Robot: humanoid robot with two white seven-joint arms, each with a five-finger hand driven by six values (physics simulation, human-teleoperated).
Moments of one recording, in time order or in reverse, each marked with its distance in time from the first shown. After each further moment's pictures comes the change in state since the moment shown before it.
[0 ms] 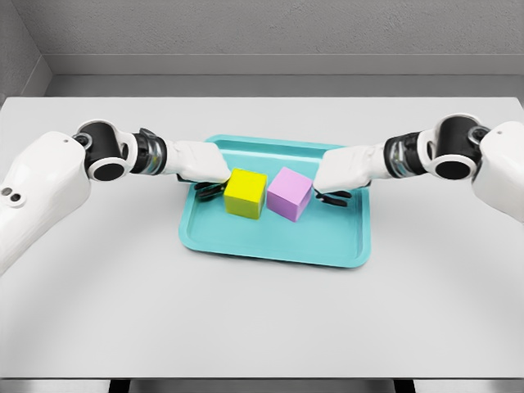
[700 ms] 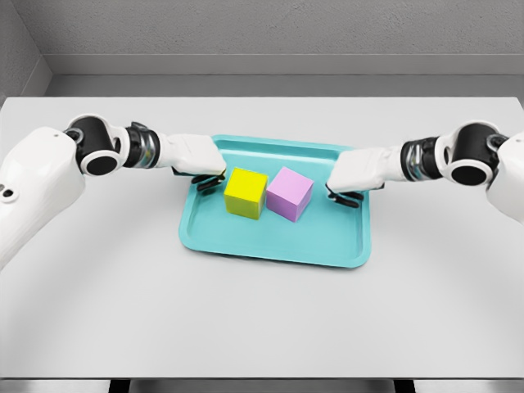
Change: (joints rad) left arm -0.003 0.009 0.029 0.010 0.035 -0.003 0.000; right arm 0.075 -0.036 -0.065 0.021 0.002 0.000 0.000
